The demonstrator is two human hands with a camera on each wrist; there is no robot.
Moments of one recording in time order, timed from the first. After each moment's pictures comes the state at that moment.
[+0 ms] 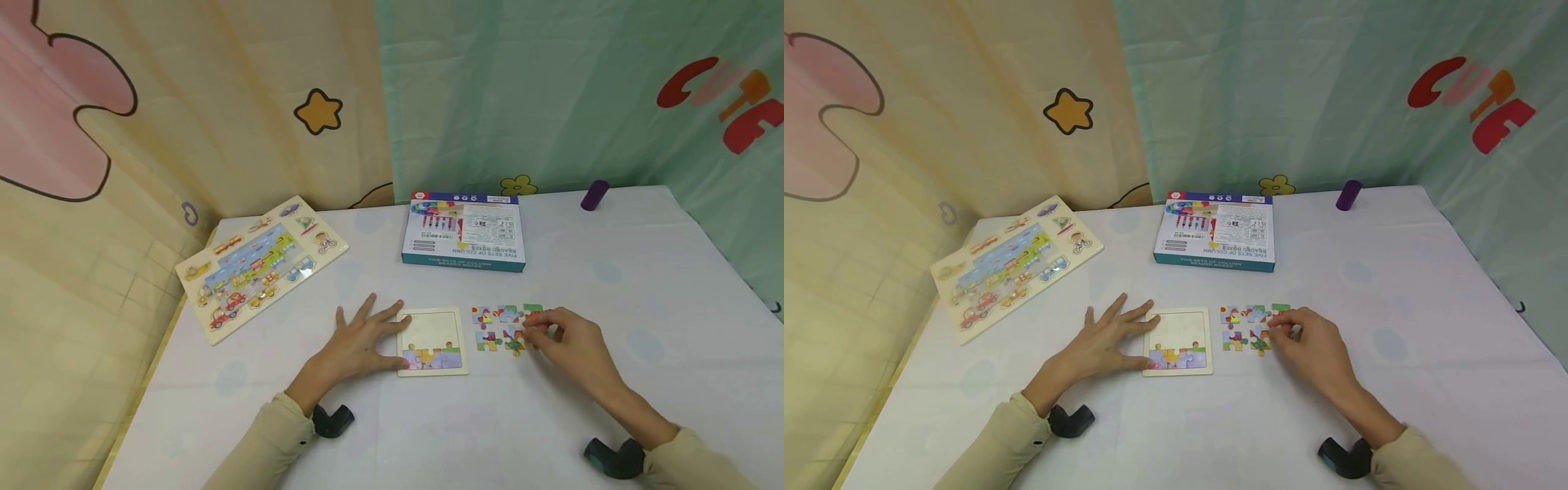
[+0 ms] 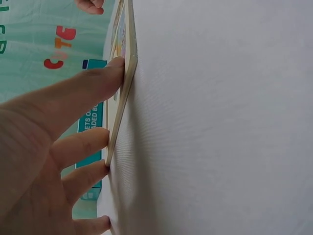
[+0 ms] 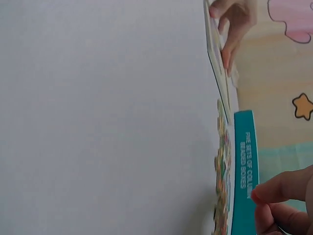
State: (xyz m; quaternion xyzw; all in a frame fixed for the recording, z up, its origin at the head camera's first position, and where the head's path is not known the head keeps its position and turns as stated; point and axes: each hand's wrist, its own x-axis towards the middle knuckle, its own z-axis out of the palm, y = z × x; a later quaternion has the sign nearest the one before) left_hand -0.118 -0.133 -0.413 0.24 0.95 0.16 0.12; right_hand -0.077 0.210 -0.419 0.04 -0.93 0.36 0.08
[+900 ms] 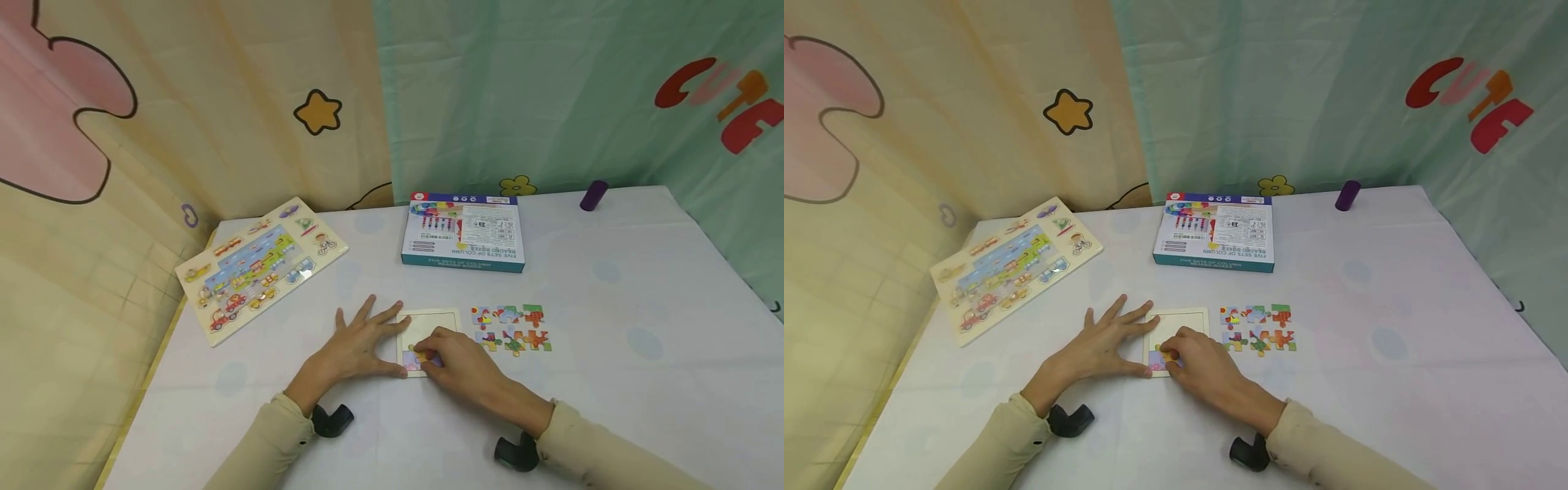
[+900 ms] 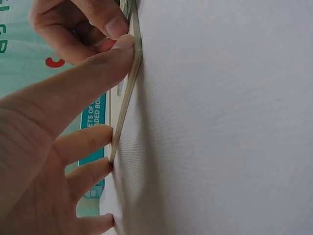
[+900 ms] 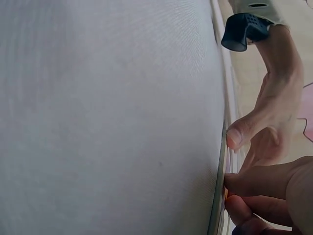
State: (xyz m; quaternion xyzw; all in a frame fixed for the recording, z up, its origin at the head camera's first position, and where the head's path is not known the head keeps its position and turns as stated) left_hand -0.120 -0.135 -0.407 0.25 0.94 0.16 0.14; right_hand -0.084 0.076 -0.422 0.23 -0.92 0.30 -0.02
